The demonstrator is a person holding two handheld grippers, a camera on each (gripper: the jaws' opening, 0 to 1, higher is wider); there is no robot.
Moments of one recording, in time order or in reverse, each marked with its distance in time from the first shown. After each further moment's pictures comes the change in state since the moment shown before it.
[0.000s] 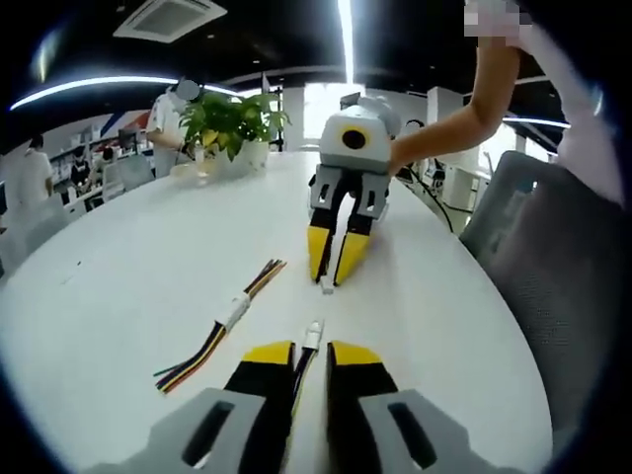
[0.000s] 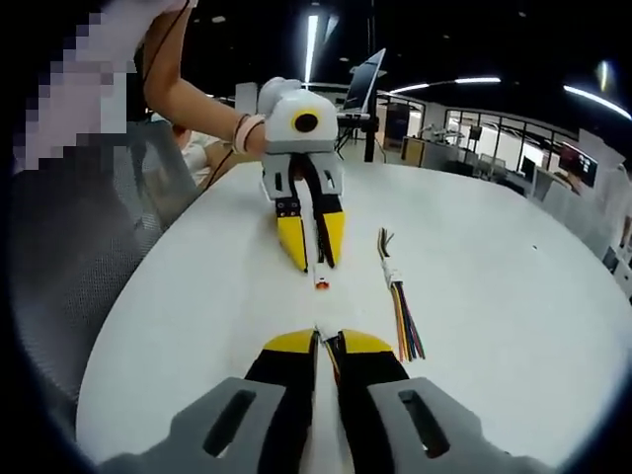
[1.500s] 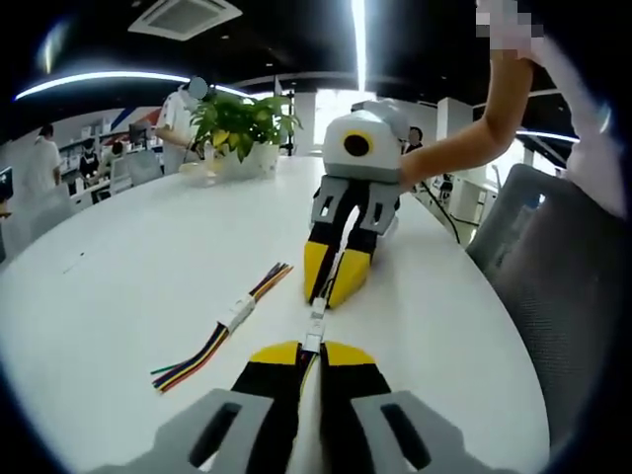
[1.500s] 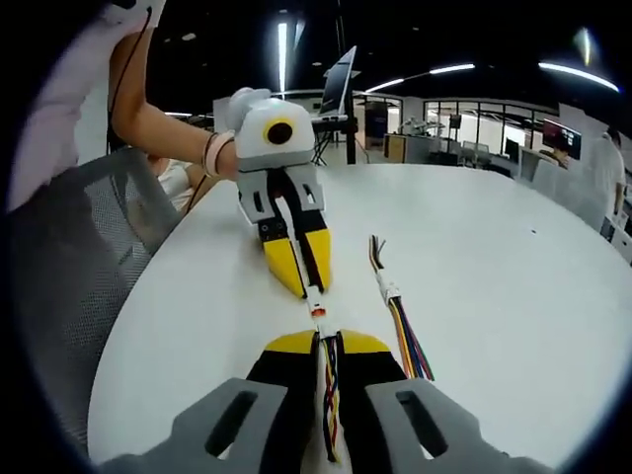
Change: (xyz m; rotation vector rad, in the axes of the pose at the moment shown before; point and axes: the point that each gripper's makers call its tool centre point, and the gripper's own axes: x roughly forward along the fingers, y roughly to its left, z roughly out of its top) left arm 0.002 0.000 0.003 -0.054 -0.028 0.025; right arm 0.020 -0.010 0.013 0.111 -0.022 -0.034
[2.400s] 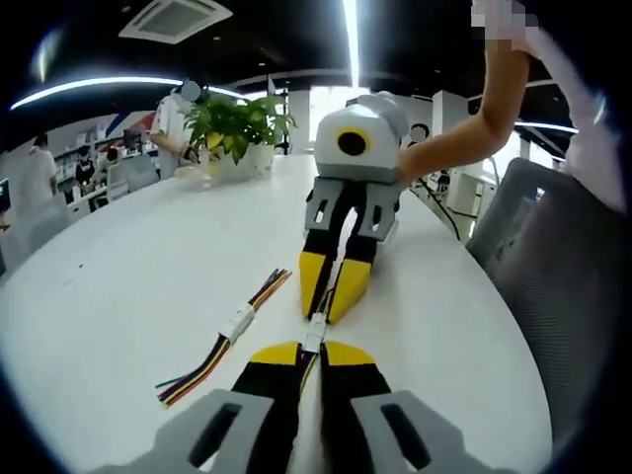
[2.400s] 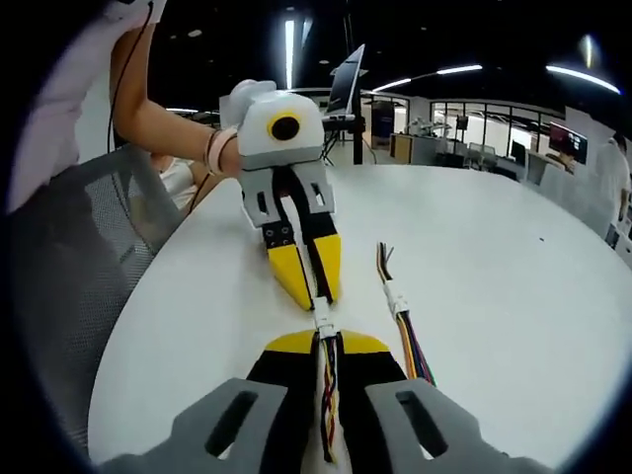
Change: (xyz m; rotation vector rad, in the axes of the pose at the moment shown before) left arm -0.001 0.000 0.007 0.053 0.008 -0.003; right arm 0.008 0.005 0.008 -0.015 0.001 0.018
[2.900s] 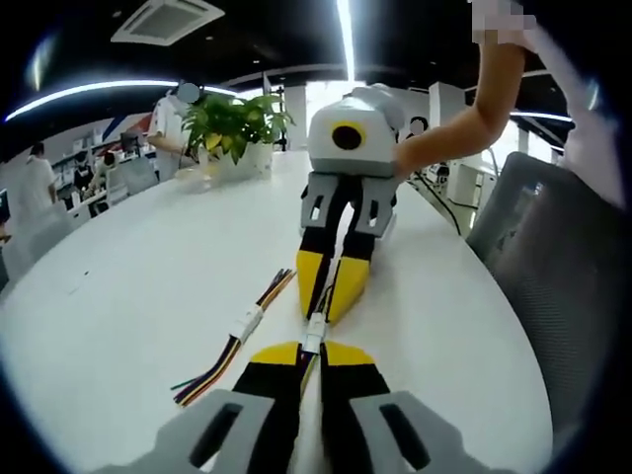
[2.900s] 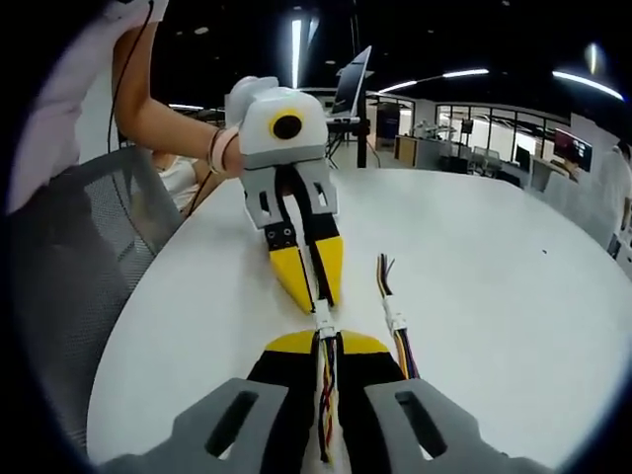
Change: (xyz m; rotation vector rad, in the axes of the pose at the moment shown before) left arm -0.006 0.003 0.003 0.024 0.027 0.008; right arm 0.002 -0.005 0.006 -0.034 0.007 0.007
